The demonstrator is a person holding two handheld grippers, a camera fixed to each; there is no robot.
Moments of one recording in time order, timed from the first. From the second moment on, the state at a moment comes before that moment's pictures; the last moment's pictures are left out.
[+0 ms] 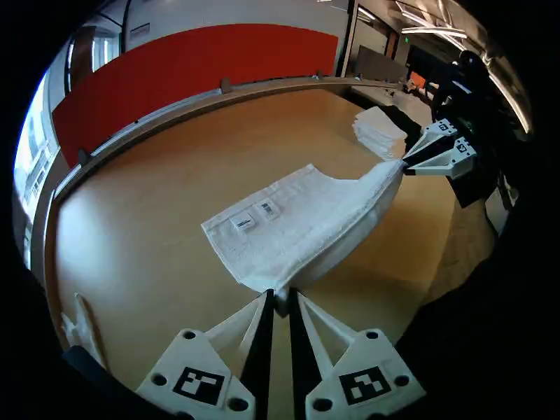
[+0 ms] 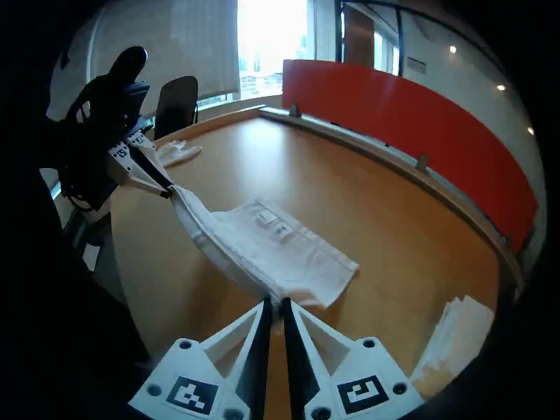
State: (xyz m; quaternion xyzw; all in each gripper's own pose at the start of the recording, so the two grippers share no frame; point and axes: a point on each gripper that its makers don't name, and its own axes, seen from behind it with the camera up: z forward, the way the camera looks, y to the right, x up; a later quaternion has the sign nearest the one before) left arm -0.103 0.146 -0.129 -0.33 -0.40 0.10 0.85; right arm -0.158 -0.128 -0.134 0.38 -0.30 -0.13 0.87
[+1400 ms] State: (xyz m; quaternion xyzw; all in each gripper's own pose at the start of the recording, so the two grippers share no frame) left arm -0.147 0.148 -0.046 -0.28 -0.41 0.10 0.86; right arm -0.202 -0.122 -0.047 0.36 -0.34 -0.16 0.85
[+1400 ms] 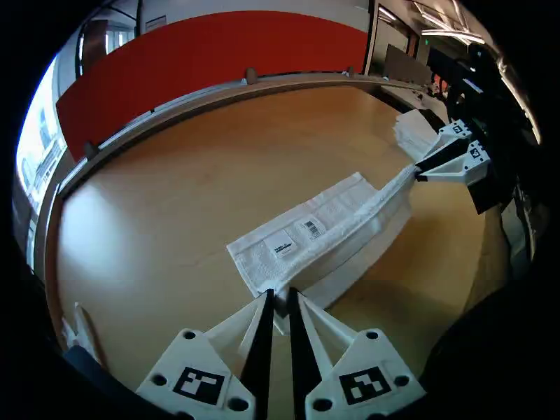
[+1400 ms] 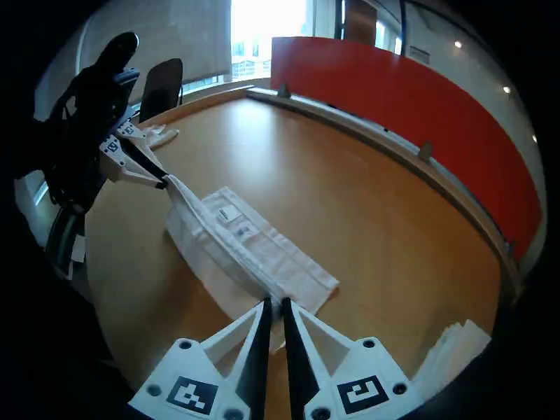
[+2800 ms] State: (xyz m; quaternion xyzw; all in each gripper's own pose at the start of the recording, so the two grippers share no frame) left arm -0.220 0.152 0.012 -0.24 -0.42 0.17 0.86; right arm -0.276 -0.118 -0.003 0.32 -0.39 -0.14 0.86
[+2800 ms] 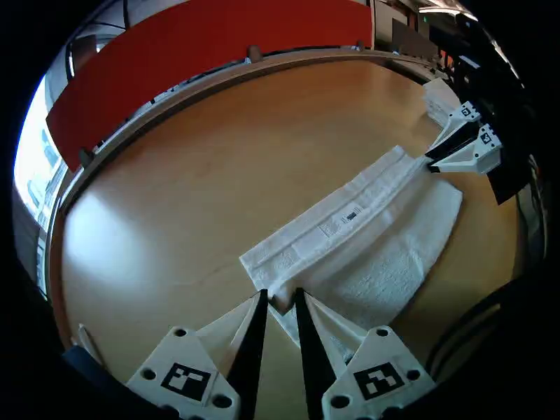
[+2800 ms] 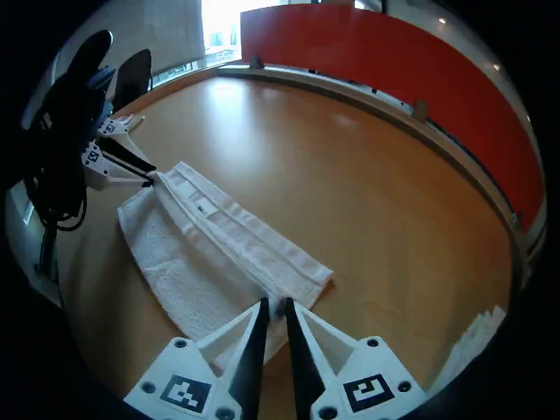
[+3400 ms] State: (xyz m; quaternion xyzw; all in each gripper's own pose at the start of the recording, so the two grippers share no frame) left arm -0.217 0.139 0.033 -0.22 -0.40 0.20 0.87; right arm -0.273 -0.101 0.023 0.28 -0.37 -0.16 0.87
